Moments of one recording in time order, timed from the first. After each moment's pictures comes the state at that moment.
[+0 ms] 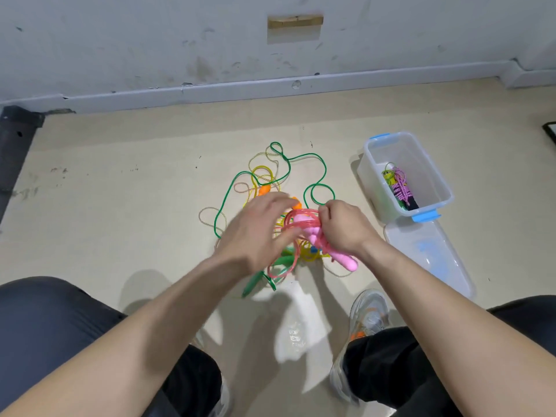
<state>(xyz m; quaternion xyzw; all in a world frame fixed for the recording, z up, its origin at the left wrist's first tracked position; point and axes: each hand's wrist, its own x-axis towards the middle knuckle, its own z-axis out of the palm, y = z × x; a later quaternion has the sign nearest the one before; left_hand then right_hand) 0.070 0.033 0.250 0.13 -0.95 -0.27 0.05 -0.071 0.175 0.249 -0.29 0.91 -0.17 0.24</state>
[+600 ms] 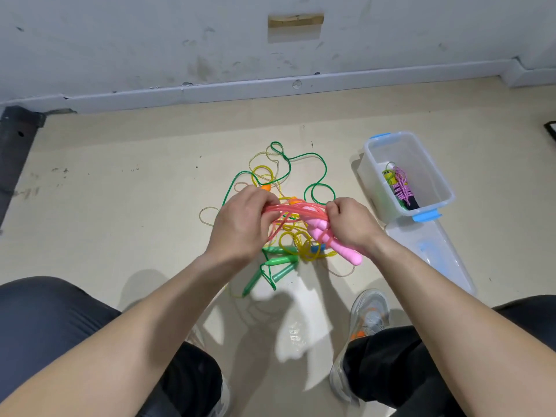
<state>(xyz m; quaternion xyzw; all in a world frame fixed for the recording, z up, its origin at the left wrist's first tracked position) 0.070 0.022 0.251 0.18 -0.93 -0.27 0.17 -0.081 0.182 0.246 -0.24 0.91 -0.23 0.26</state>
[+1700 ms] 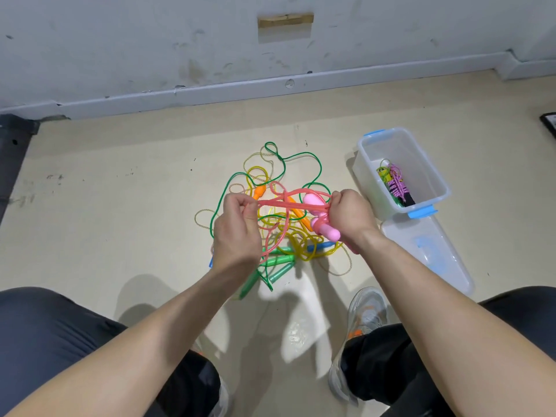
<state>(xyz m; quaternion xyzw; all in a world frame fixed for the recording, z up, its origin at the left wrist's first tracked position) 0.068 0.054 0.250 0.39 -0.78 -0.42 0.25 -0.094 0.182 0.244 -0.13 0.94 -0.22 0.22</state>
